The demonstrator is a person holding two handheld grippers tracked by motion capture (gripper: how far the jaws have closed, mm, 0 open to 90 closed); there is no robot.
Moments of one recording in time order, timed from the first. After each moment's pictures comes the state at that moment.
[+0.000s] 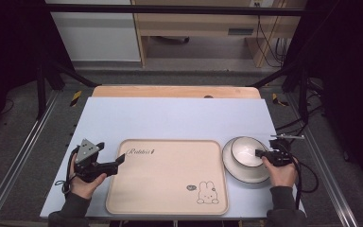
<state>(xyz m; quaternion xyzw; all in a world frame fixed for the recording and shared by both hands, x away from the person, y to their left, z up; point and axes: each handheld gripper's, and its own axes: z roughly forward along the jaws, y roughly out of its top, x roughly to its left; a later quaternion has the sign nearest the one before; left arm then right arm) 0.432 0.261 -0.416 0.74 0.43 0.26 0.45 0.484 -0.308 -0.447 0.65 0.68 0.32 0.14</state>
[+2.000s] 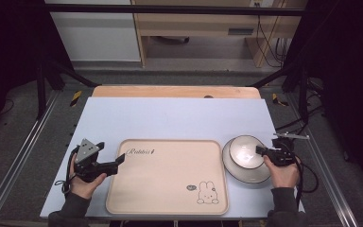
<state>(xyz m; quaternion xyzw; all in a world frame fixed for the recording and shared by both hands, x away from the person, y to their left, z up) 0.432 0.261 -0.415 0.74 0.43 0.26 0.46 0.472 -0.302 -0.424 0.64 0.67 0.36 0.16</state>
